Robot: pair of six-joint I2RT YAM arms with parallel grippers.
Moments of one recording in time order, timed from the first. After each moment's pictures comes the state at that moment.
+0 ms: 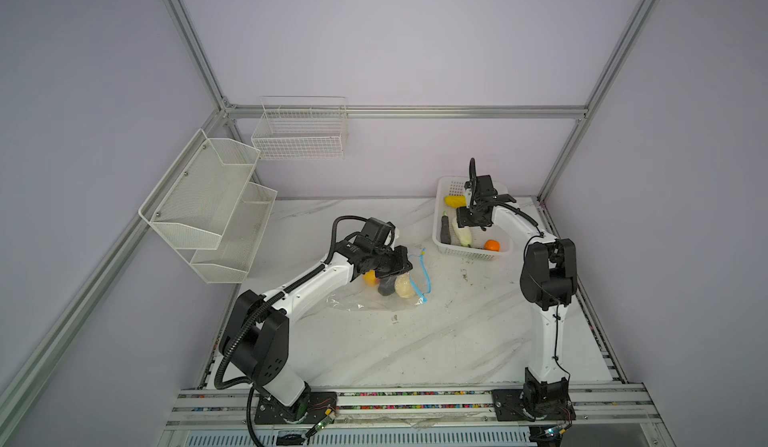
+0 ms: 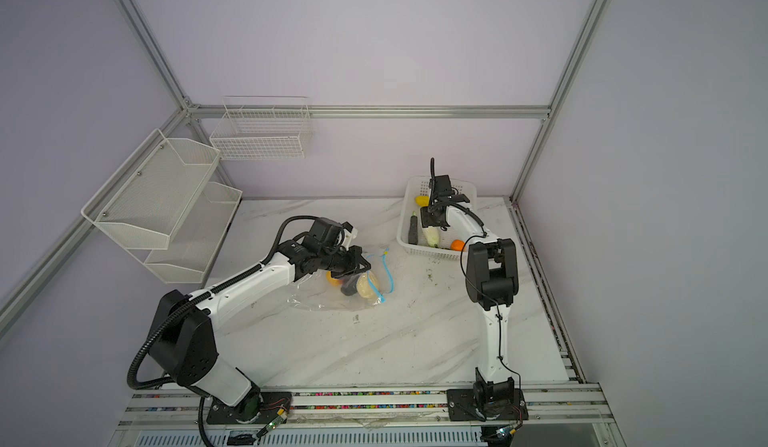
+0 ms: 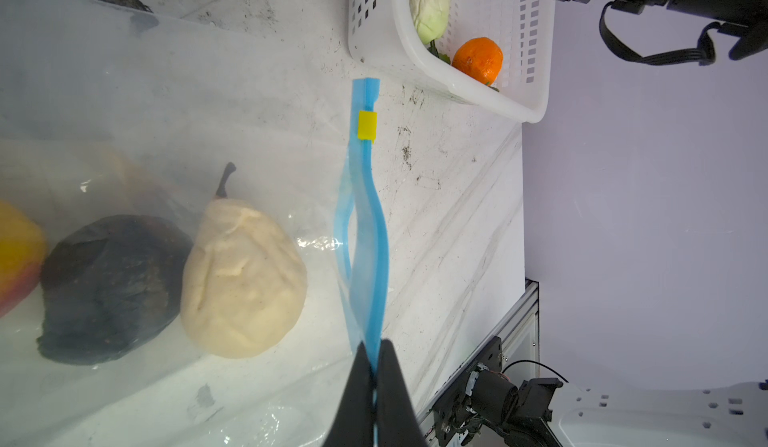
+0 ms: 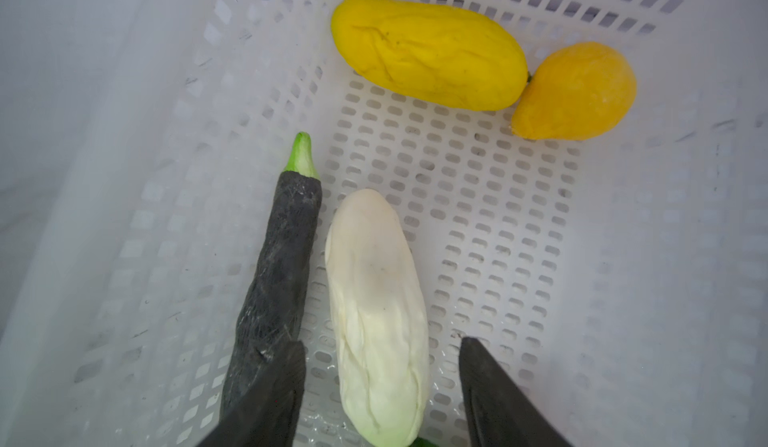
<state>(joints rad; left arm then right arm) -0.58 1.60 1.25 -0.48 0.40 -0.74 0.21 2.17 1.88 -0.67 0.03 0.07</state>
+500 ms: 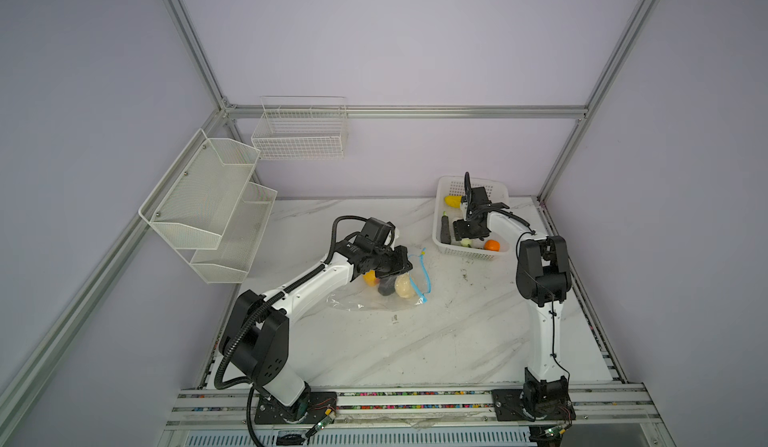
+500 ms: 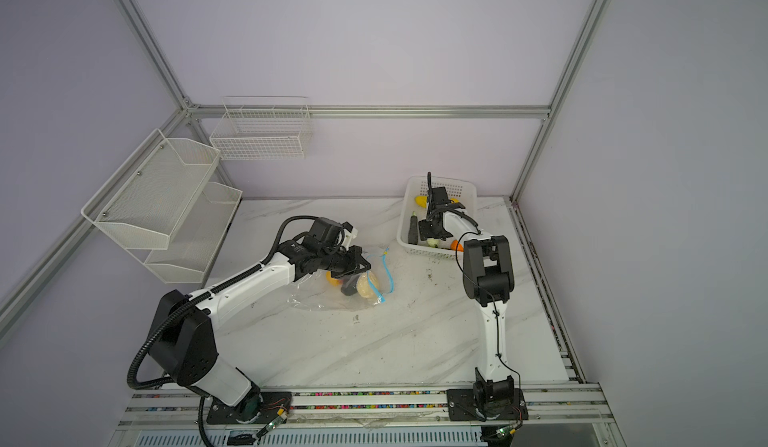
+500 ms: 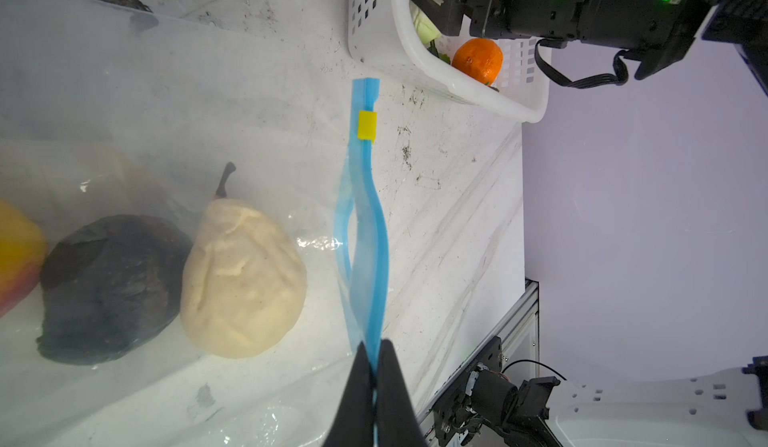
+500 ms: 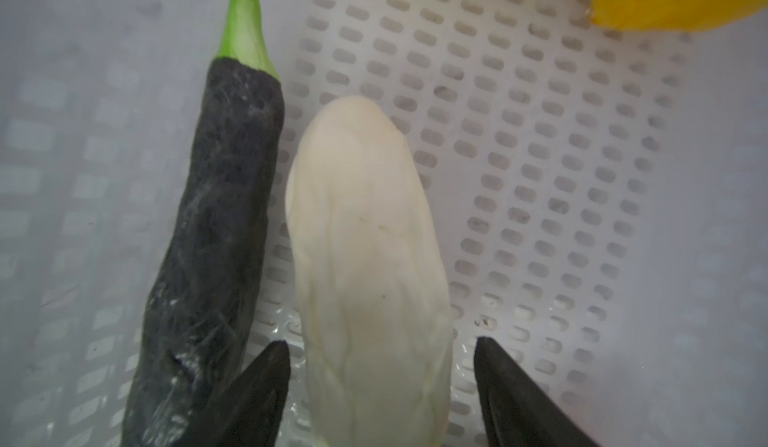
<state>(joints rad) -0.58 1.60 1.25 -0.48 0.40 -0.74 0.21 2.25 1.82 -0.67 0.03 0.04</state>
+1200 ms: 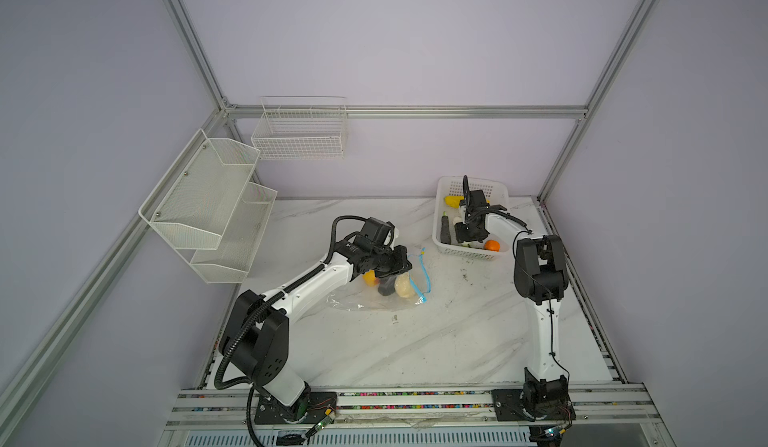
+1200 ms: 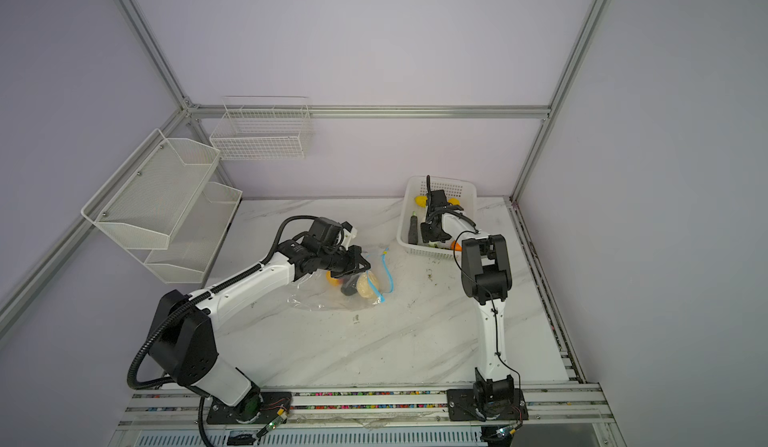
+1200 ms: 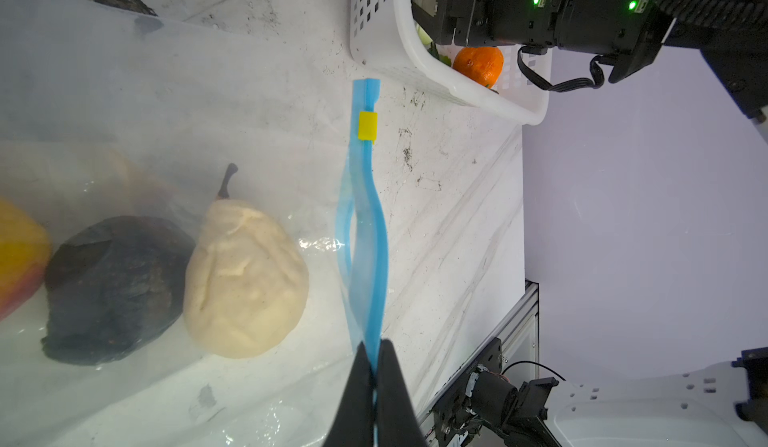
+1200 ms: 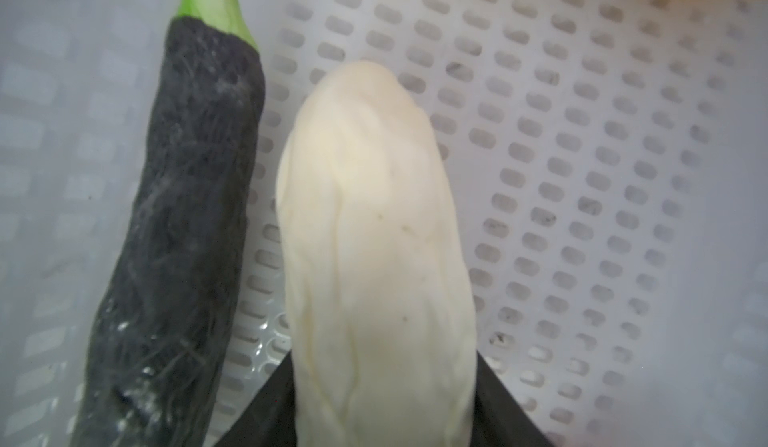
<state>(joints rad) -0.57 1.60 1.25 -0.48 0.40 -0.74 0.21 2.27 1.82 -0.66 0.03 0.04</state>
